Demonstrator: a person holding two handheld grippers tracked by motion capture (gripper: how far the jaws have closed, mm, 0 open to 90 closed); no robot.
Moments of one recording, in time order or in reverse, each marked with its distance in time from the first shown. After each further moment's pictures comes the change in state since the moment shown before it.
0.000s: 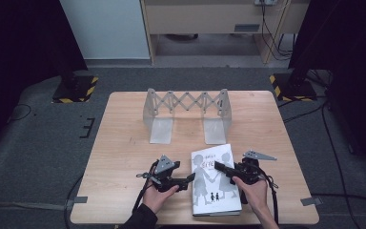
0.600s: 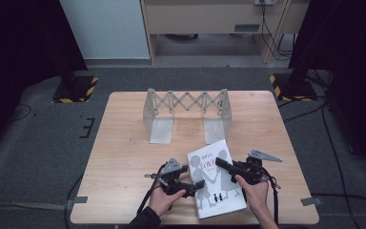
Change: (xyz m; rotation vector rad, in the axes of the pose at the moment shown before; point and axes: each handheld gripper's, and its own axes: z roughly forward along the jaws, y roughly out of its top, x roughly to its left) left arm -0.013 -0.007 0.018 0.017 -0.133 -0.007; right arm 0.009 0.007 -0.011 -0.111 0.092 0.020
